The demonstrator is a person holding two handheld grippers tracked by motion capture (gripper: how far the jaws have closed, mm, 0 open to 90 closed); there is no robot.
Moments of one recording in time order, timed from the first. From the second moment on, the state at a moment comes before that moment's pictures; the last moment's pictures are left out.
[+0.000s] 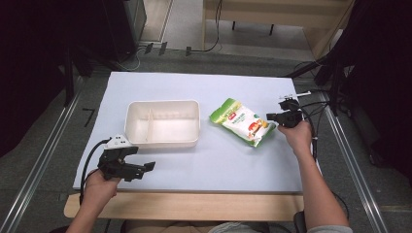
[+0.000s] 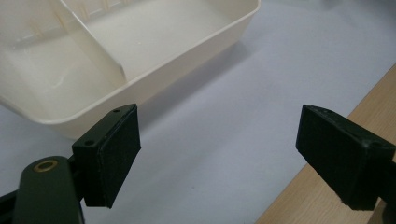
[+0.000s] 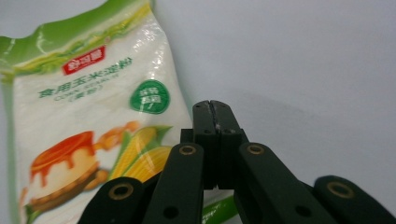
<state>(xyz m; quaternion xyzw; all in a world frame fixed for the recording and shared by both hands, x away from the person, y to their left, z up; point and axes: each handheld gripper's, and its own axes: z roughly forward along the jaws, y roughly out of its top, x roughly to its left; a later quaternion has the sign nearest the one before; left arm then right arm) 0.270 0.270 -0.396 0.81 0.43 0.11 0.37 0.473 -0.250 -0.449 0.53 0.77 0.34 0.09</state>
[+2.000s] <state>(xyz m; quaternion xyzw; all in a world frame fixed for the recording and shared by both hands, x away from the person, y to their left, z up) 0.289 0.249 -0.394 0.83 0.40 0.11 0.38 0.448 -0.232 -0.425 0.52 0.78 0.33 0.09</state>
